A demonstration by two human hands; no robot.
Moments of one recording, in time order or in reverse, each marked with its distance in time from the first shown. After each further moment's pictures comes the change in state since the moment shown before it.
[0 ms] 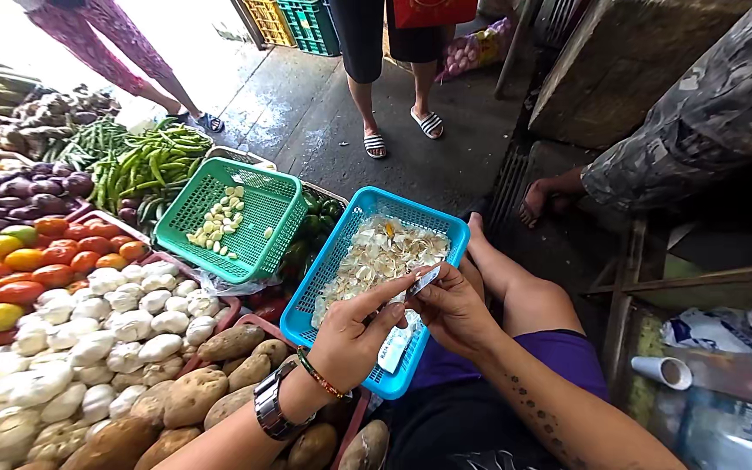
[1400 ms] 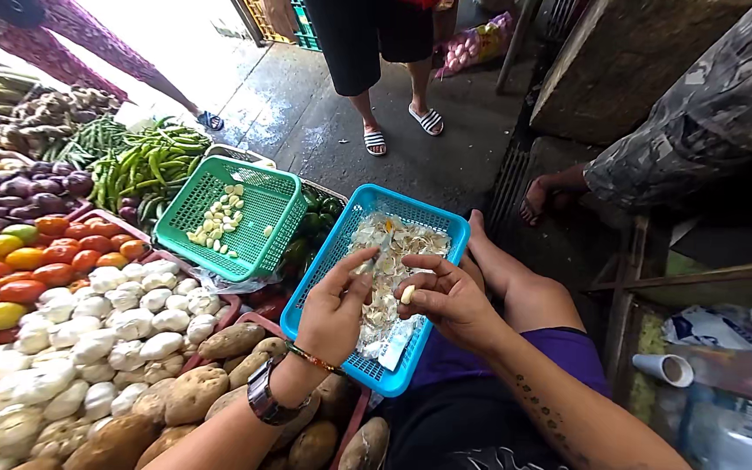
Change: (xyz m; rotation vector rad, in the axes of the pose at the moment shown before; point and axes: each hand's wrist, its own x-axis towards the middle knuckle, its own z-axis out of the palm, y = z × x) left_hand 0.009 -0.003 -0.011 0.014 0.232 -0.261; right_hand 0.000 -0.015 0.000 -0.241 -0.161 0.086
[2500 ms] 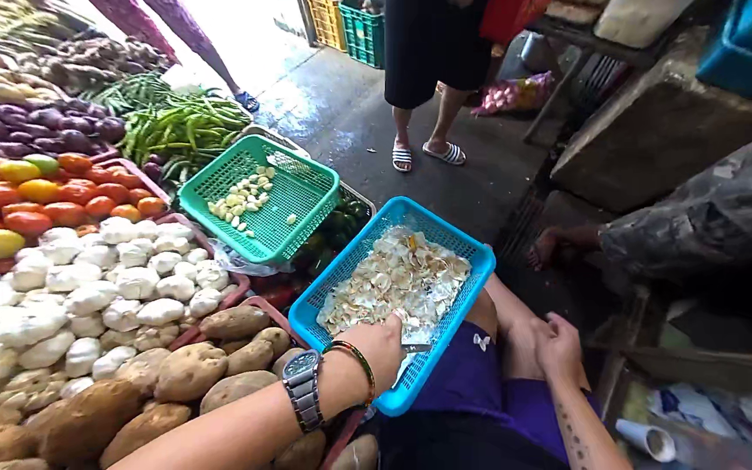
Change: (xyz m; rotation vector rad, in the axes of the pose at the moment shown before) left_hand 0.003 0.010 0.019 0.999 -0.784 -0.480; right_hand -0.080 0.002 -0.217 -1.481 0.926 -0.043
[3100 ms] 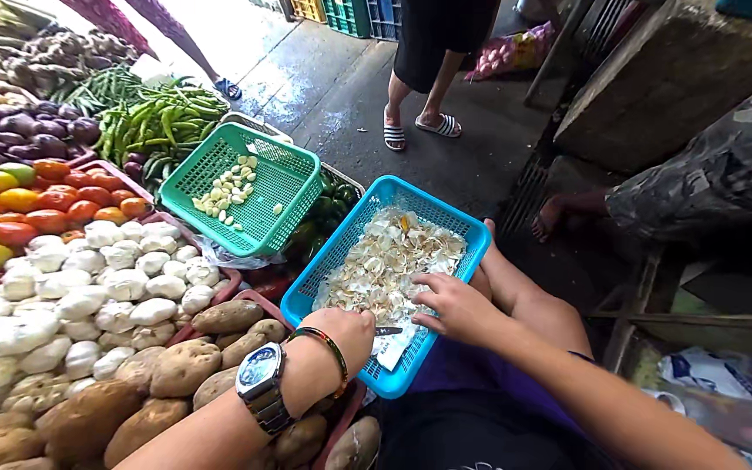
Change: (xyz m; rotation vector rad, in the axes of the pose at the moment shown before) left_hand -0.015 -0.001 -0.015 0.339 -0.119 -0.076; right_hand -0.017 -0.173 0.050 -0.275 -0.893 -0.918
